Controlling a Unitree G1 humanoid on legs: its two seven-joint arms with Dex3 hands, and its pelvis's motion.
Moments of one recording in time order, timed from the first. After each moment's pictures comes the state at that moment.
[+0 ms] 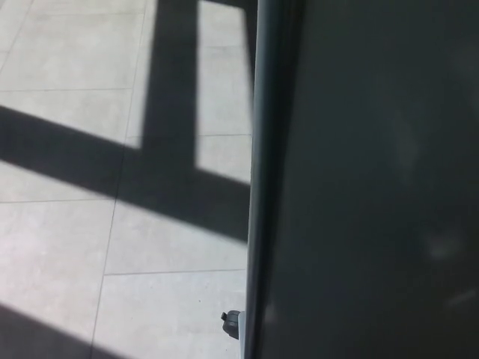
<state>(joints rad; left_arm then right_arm) -0.11 0.52 0.48 1.14 -0.12 -0.30 -0.17 -0.14 -0.38 -0.26 1.17 -0.09 -0.36 -0.01</state>
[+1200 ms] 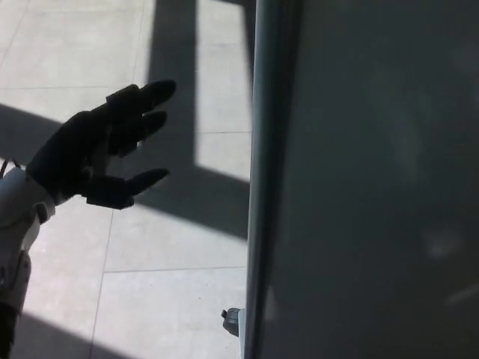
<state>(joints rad) -0.53 0.44 -0.04 0.47 -0.16 -0.17 -0.63 -0.12 -0.36 -0.35 1.23 0.00 -0.60 0.09</state>
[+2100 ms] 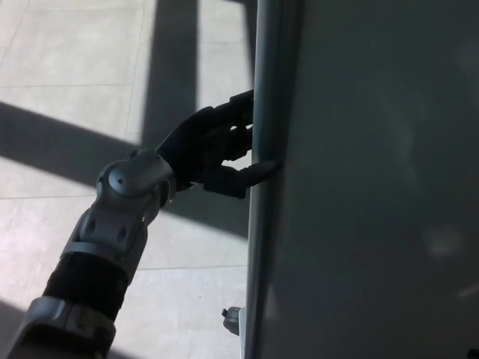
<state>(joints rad) -0.73 0.17 -0.14 0.66 -0.10 -0.02 -0.55 -0.11 -0.30 -0.42 1.21 0.14 -0.63 0.33</state>
